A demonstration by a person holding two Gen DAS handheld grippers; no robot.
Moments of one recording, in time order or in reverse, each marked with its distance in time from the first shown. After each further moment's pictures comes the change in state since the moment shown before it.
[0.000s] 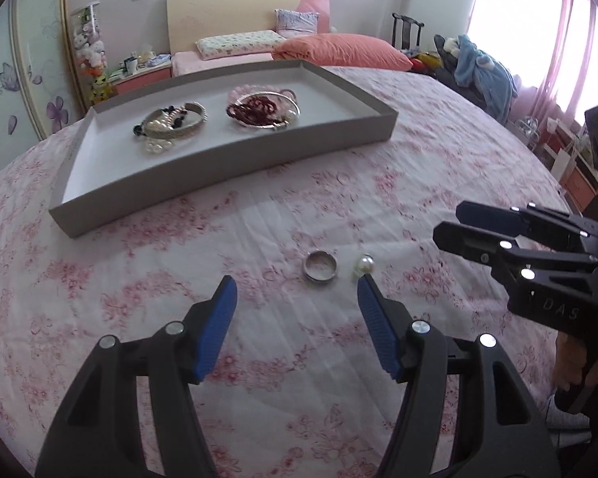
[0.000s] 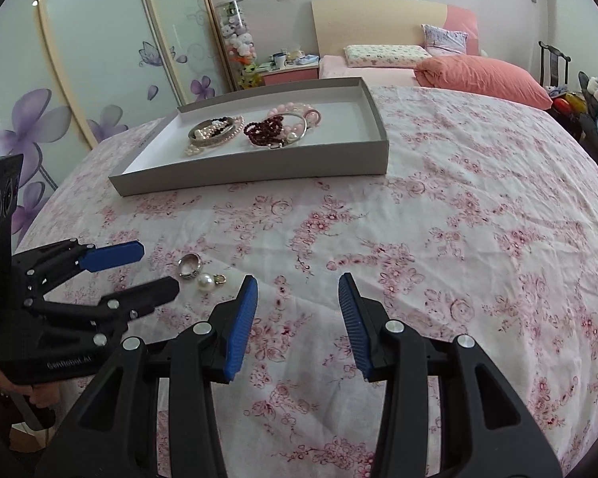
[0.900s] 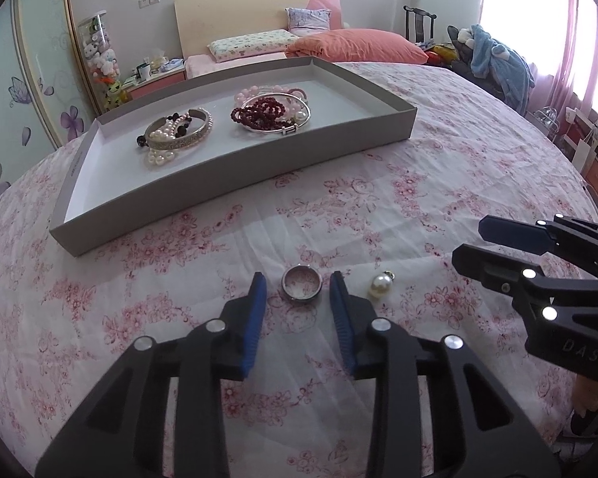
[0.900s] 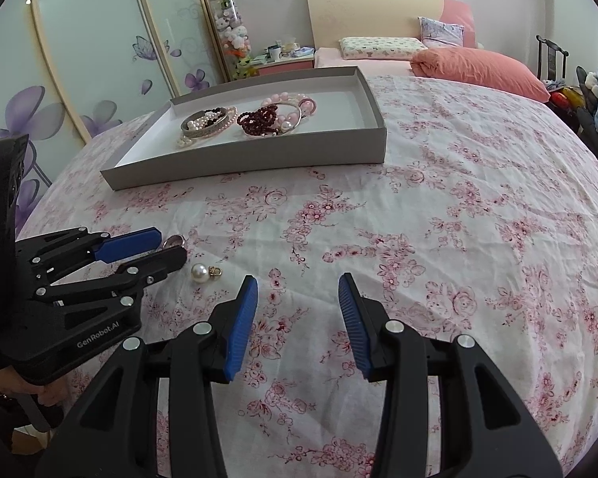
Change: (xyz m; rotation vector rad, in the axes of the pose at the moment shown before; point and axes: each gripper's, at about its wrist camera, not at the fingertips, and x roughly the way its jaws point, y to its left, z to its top) left arm 0.018 -0.009 0.013 0.021 0.001 0.090; right arm 0.006 -0.004 -0.003 0.007 0.026 -0.012
